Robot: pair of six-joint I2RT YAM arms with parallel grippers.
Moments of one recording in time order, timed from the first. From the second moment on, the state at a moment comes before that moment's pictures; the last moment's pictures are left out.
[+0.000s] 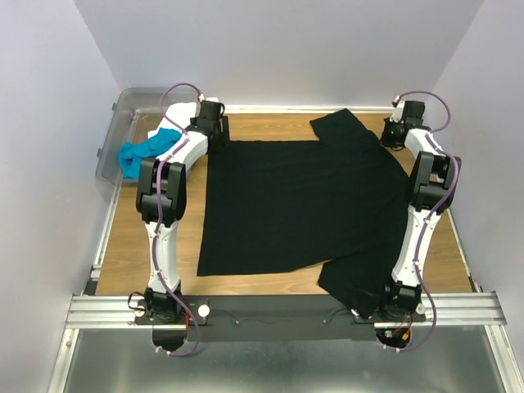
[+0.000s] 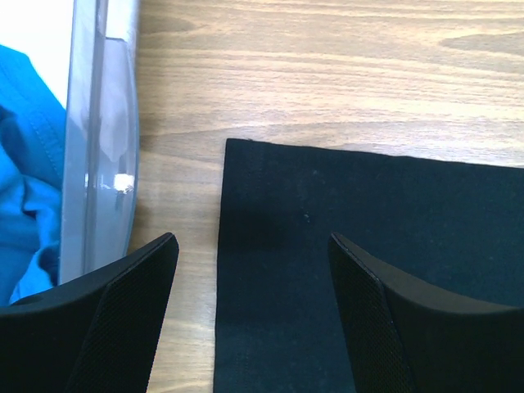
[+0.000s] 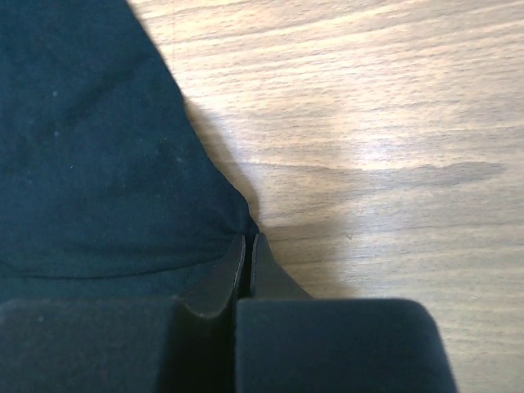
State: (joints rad) left arm -0.20 2.18 1.72 -0.30 -0.23 -0.21; right arm -0.21 2.40 1.92 -0.33 -0.22 -0.03
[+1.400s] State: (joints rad) left arm -0.20 2.49 2.12 -0.36 -0.22 -0.23; right arm -0.20 2.37 1.86 -0.29 -0.07 -0.08
